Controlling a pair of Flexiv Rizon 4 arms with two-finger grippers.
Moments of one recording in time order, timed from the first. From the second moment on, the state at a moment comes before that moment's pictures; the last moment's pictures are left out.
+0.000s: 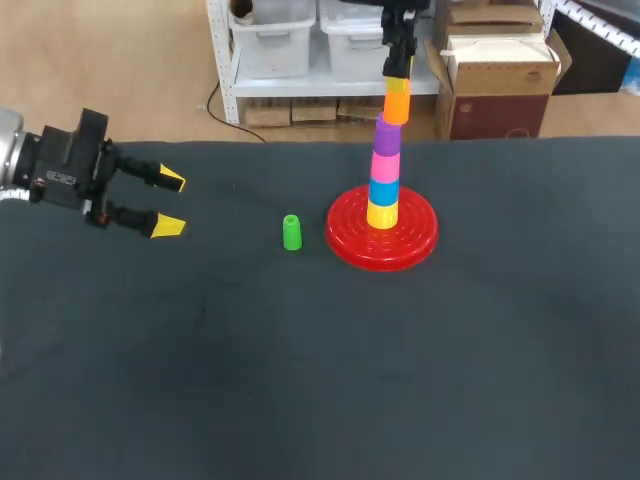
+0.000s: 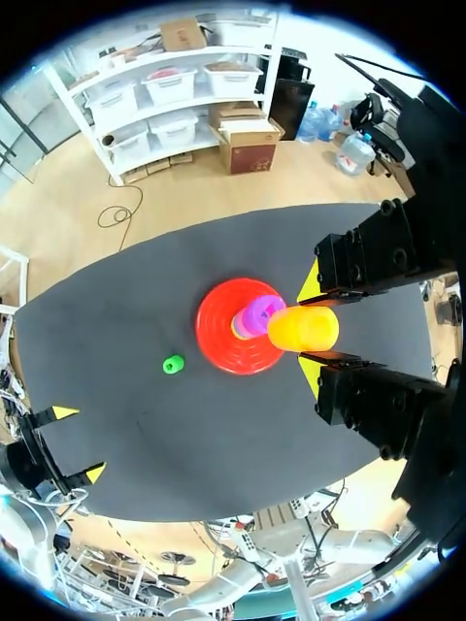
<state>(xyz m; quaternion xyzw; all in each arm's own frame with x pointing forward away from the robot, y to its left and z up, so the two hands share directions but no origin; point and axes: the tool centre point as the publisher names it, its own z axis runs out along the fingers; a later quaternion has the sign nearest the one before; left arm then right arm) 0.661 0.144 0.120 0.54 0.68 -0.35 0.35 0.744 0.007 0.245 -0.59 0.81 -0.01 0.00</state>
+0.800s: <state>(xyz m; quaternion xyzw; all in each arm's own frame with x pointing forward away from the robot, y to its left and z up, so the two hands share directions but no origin) 0.661 0.144 0.120 0.54 0.68 -0.35 0.35 0.762 0.021 0.233 -0.61 0.79 0.01 -0.01</state>
